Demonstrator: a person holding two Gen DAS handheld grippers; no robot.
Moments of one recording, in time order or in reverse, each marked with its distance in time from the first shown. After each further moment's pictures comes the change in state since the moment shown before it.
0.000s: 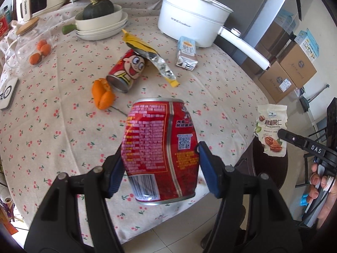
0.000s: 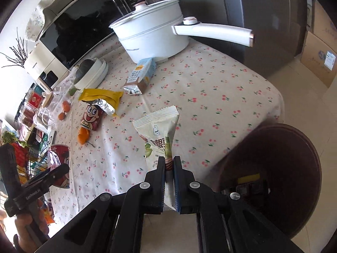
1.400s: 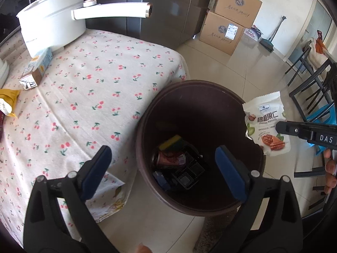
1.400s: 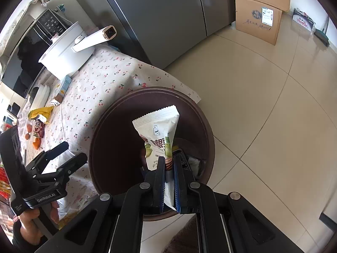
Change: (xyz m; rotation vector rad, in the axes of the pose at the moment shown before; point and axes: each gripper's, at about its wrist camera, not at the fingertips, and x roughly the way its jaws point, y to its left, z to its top) left arm 0.088 -0.246 -0.039 0.426 0.021 -0.151; right arm -0.073 -0.211 -0.068 0.211 0.003 -0.160
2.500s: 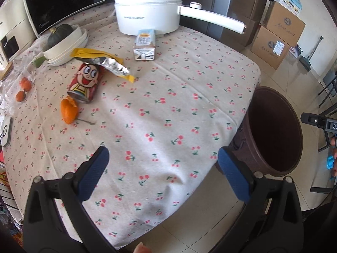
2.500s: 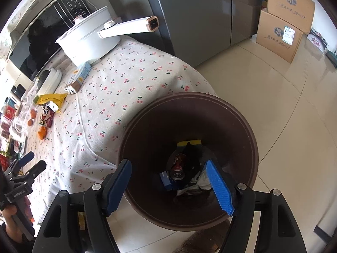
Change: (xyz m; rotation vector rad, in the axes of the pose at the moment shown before) left arm -0.090 0.157 -0.054 -0.183 0.011 0.244; right arm 0.016 0.101 0.010 -0.130 -0.005 -0.007
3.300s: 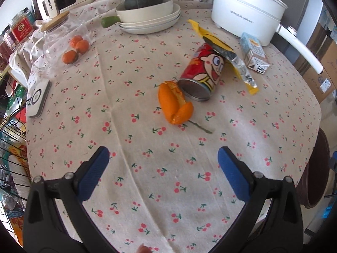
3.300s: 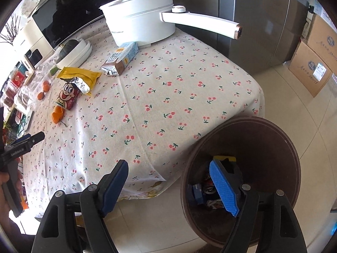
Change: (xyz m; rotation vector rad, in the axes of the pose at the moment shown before) left arm 0.037 0.152 0.010 -0.281 0.078 0.196; right arm 0.037 0.128 0.018 -0.205 0.023 0.010
